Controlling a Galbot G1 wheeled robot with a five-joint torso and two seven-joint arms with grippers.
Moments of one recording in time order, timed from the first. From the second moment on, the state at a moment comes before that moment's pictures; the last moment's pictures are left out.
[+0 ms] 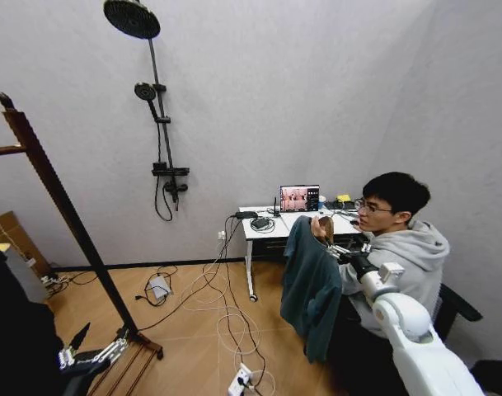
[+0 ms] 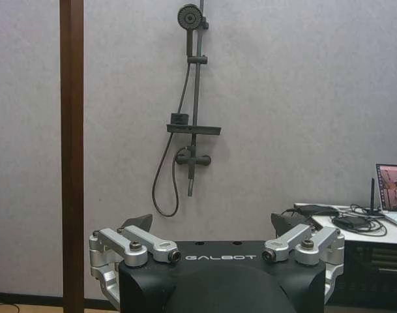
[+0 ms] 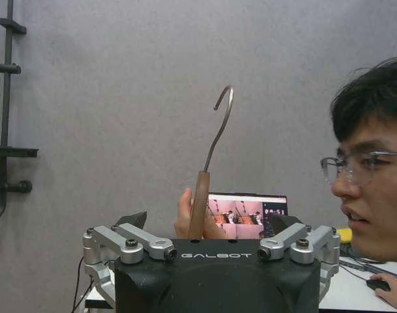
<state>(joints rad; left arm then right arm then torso) 1.83 -1.30 -0.87 -2.29 -0.49 -0.05 0.04 -0.98 1.00 0.73 1.83 0.51 -0.28 -0.05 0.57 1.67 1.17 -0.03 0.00</state>
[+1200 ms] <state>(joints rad) 1.83 -1.30 -0.87 -2.29 -0.49 -0.05 0.04 -0.94 0.96 0.69 1.76 0.52 -0.27 -0.11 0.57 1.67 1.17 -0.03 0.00</state>
